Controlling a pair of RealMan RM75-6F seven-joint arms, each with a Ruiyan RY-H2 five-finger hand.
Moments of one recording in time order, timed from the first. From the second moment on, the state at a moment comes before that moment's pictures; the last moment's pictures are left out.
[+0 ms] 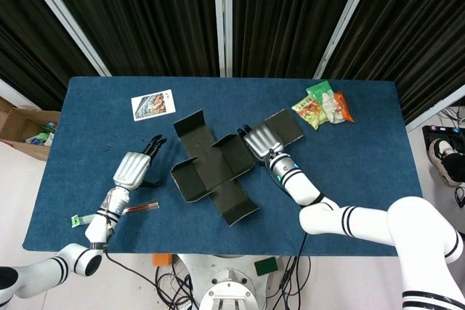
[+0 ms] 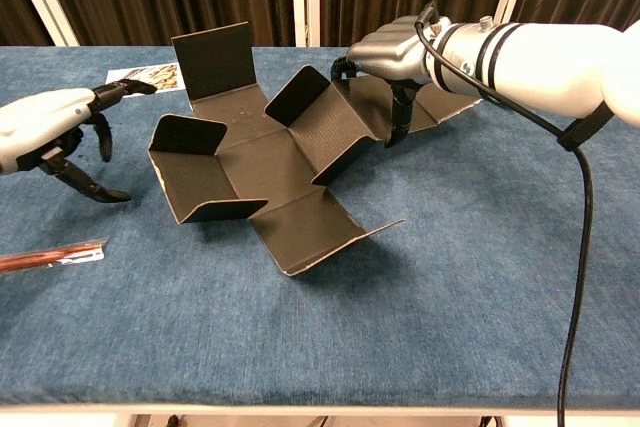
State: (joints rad) left arm -0.53 -1.70 -0.09 -1.09 1.41 1.12 -0.15; right arm 1.16 -1.62 0.10 -1.31 -0.72 0.79 -0.73
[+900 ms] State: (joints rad) left arm -0.63 -1.70 -0.13 -1.20 1.45 1.05 -0.37; right arm 1.29 -1.58 0.09 -1.32 -0.71 0.69 -0.81
